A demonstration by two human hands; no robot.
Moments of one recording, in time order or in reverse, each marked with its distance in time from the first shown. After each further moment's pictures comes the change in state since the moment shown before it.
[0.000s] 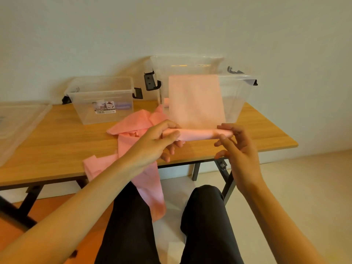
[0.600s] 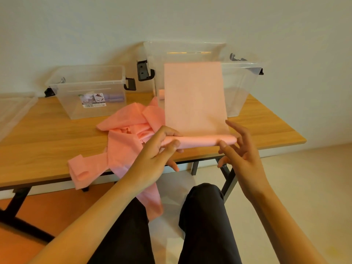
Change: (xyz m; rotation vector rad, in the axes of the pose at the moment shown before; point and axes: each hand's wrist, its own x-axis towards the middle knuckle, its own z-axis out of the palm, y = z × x) left_hand 0.001 -0.045 0.024 -0.075 0.042 0.195; right_hand 0.001 0.024 -0.017 -0.043 -0.086 0.064
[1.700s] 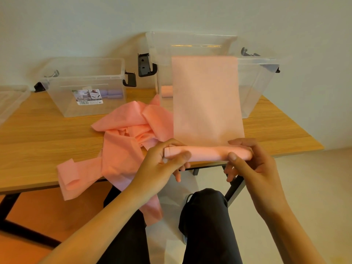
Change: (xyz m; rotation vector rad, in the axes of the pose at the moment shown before) left_hand 0.013 -0.024 0.005 -0.136 0.052 -0.122; right_hand 0.005 0.005 -0.002 -0.065 0.002 -0.005
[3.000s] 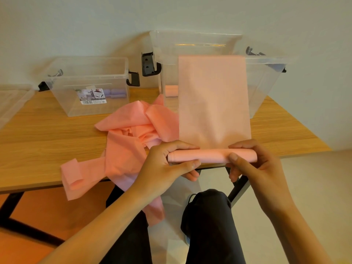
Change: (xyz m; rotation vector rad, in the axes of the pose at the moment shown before) left_hand 0.000 0.010 0.004 0.014 0.020 -0.015; right_hand 0.008 -0.004 0.001 0.001 -0.031 0.080
